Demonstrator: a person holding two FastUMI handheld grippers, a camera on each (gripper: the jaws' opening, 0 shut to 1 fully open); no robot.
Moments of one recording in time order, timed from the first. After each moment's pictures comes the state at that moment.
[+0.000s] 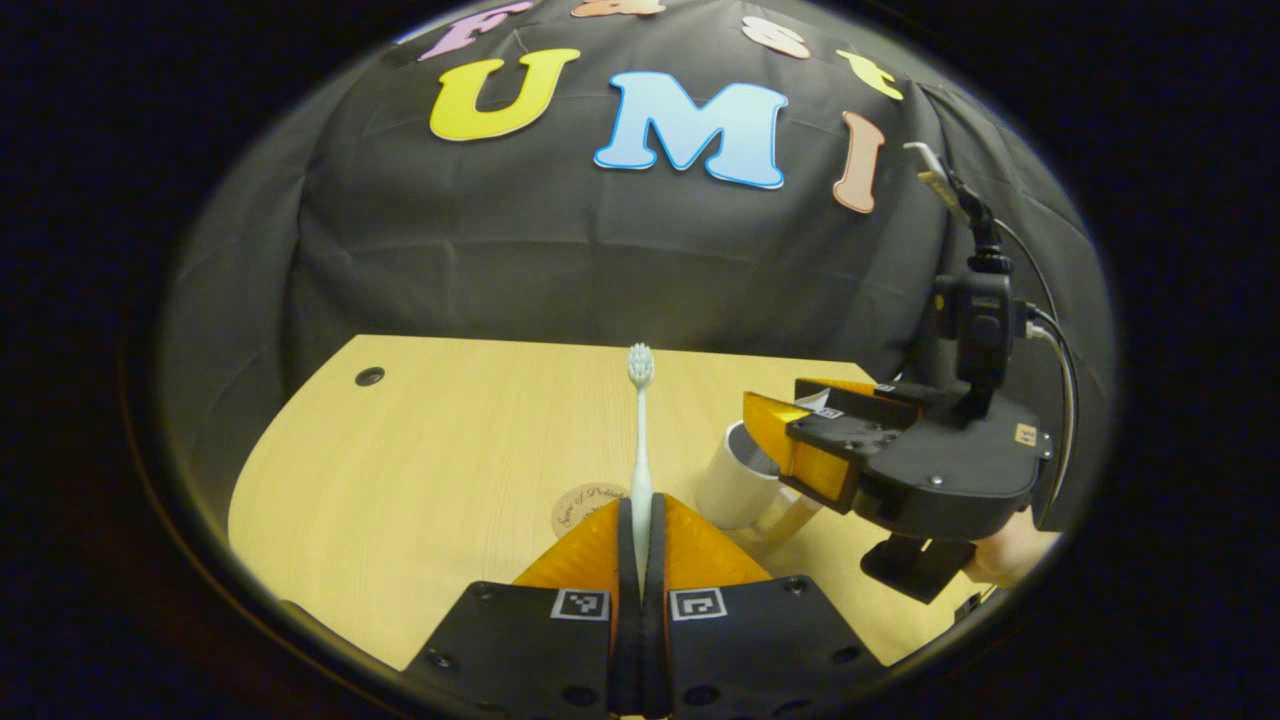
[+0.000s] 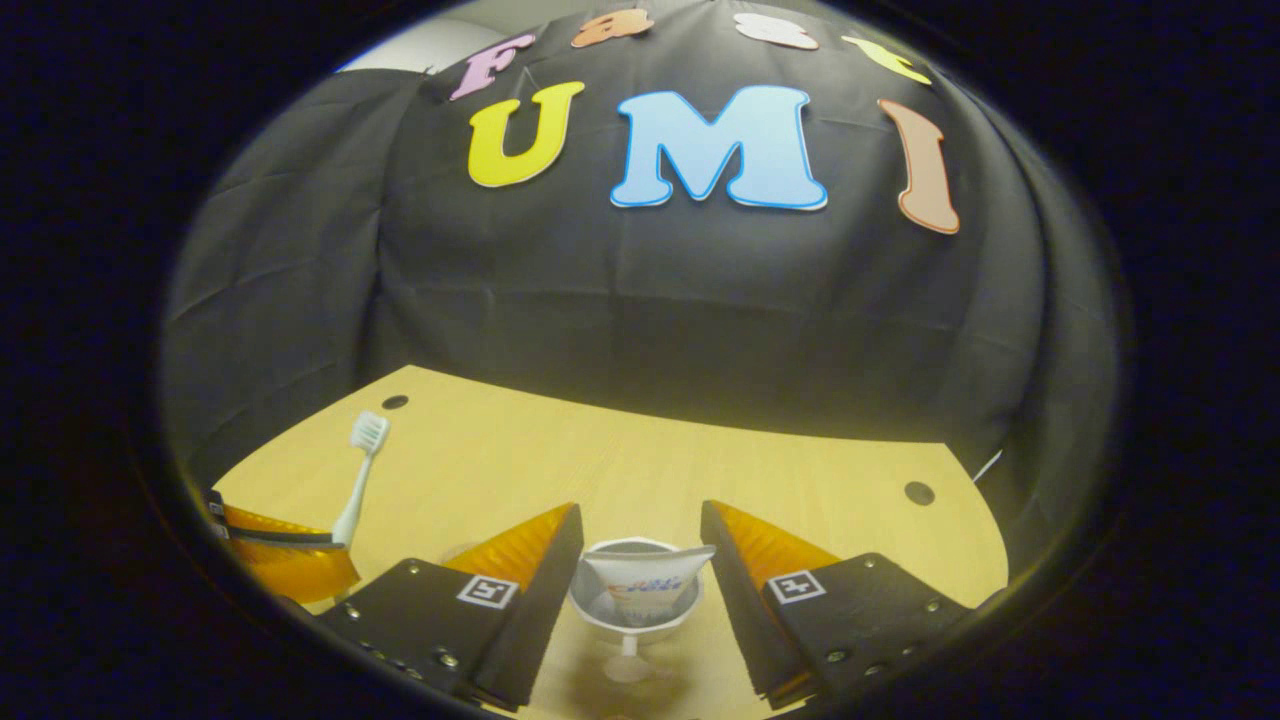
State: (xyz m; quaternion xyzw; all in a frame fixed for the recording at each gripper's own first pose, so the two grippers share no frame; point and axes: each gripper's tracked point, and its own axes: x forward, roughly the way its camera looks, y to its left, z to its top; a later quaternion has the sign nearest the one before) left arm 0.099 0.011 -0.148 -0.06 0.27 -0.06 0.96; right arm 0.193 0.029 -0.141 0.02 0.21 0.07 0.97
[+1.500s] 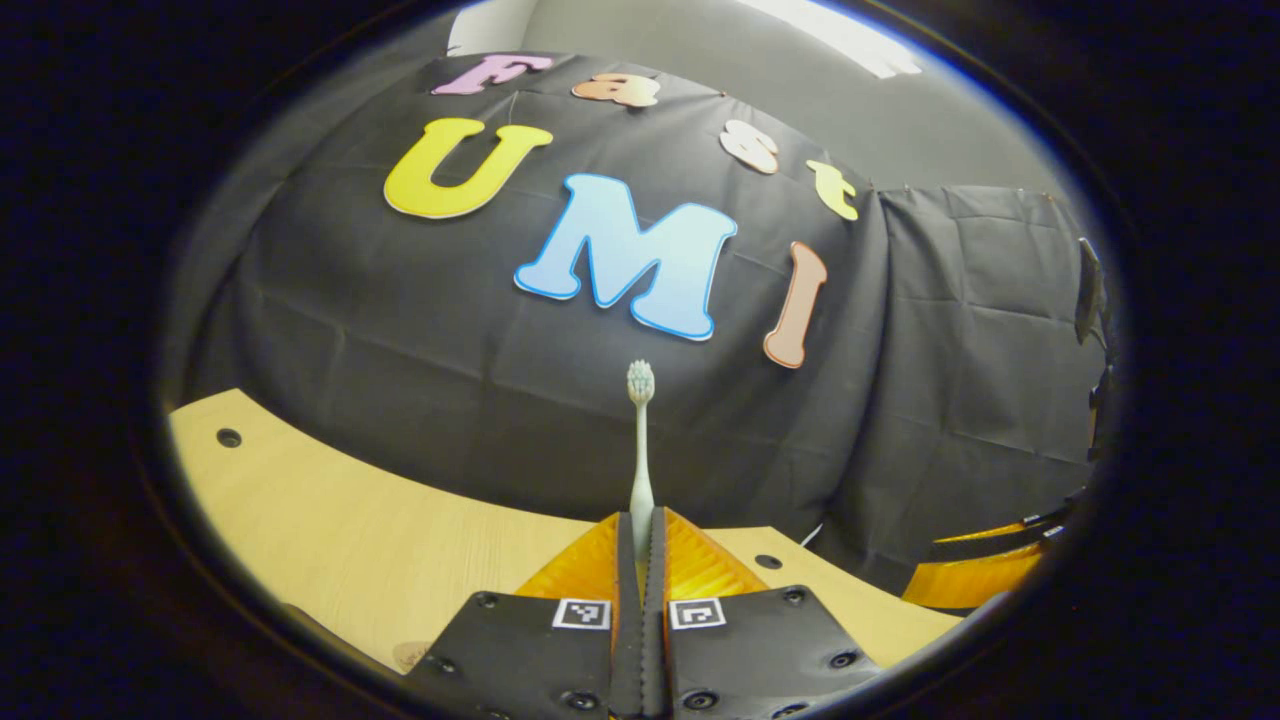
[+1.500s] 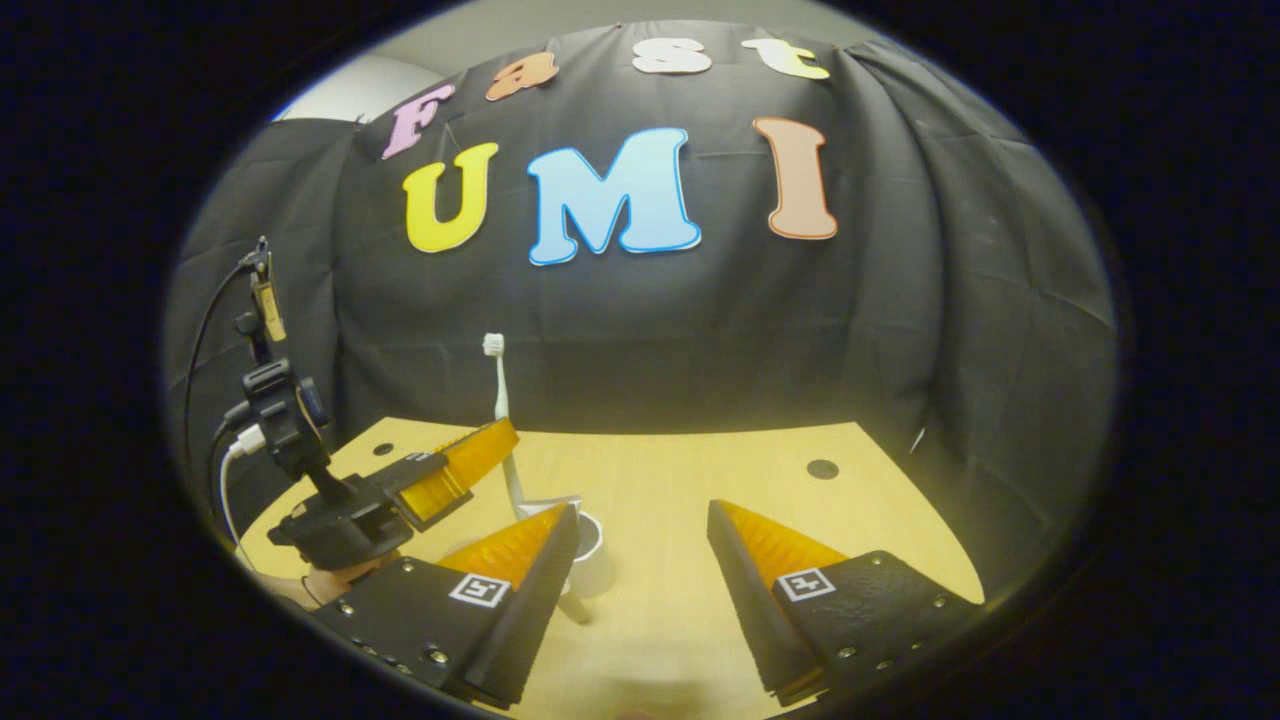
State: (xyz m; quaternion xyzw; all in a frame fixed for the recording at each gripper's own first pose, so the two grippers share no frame) left arm 0.242 -0.073 -0.088 -0.16 0.01 -0.17 0.97; right arm 0.091 -0.053 -0.090 0.09 0.20 -0.01 0.98
